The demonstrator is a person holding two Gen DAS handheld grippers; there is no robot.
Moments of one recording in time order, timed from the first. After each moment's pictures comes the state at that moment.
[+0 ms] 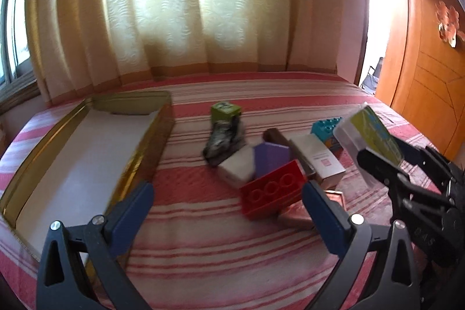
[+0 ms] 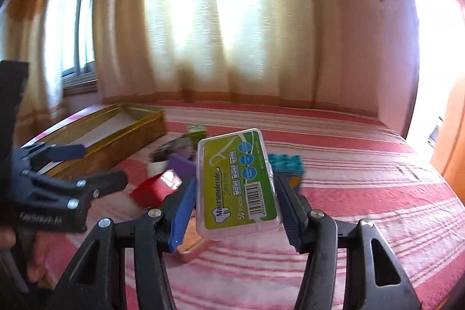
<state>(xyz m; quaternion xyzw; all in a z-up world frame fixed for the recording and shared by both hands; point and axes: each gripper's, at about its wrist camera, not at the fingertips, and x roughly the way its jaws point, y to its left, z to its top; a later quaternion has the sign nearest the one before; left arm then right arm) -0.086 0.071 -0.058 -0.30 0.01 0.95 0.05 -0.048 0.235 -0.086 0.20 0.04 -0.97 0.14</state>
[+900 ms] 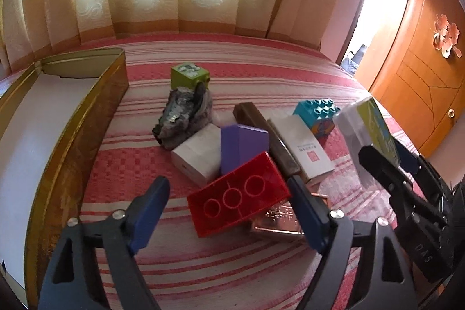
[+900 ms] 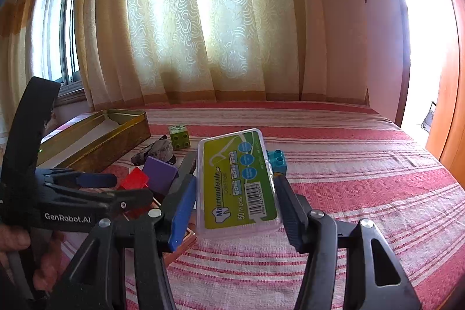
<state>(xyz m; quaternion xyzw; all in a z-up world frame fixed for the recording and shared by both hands) -0.128 0.079 -0.076 -0.39 -0.06 0.91 0.12 -0.060 0.254 -0.089 0.21 0.01 -0.97 0.13</state>
